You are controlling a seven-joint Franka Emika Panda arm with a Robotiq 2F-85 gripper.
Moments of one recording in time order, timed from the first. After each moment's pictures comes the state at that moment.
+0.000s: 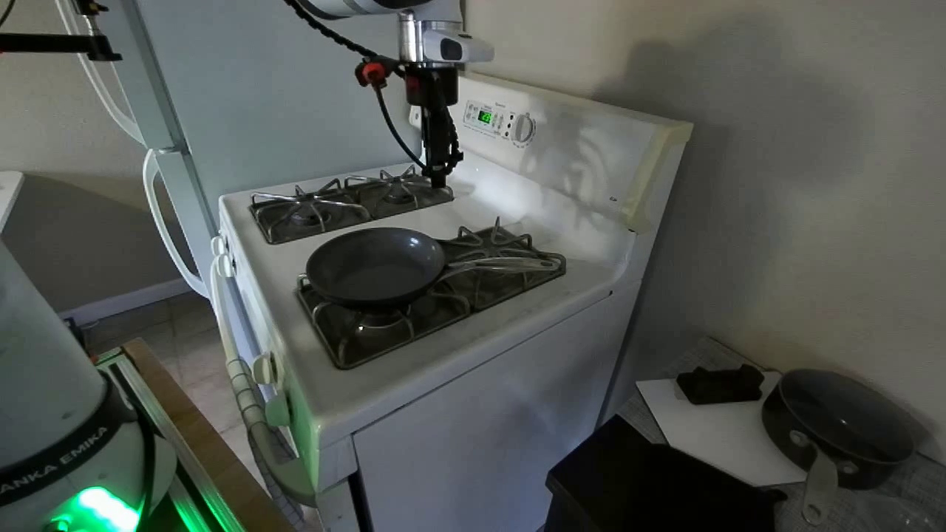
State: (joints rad) arm -0.02 -0.10 -0.04 -2.22 -0.10 2.10 0.67
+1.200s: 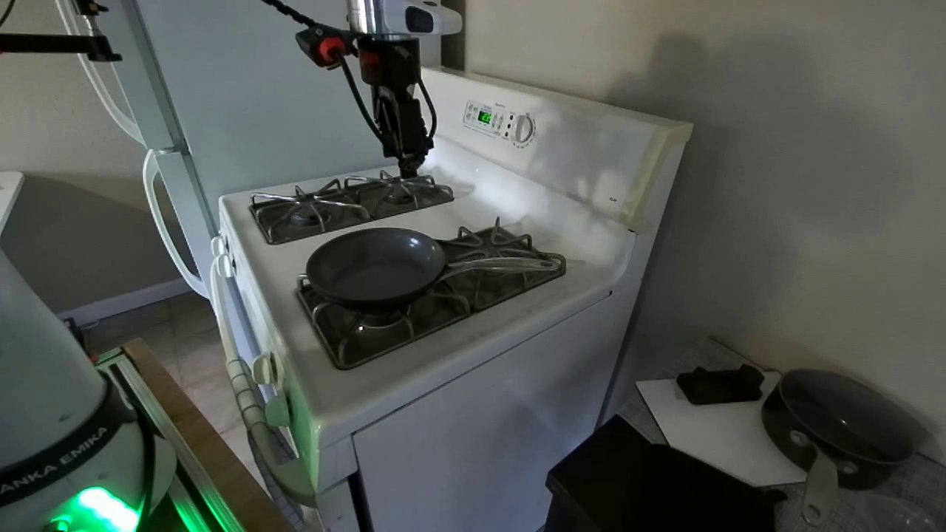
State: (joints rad) arm -0.06 -0.38 -0.03 -2.42 -0.03 2.08 0.36
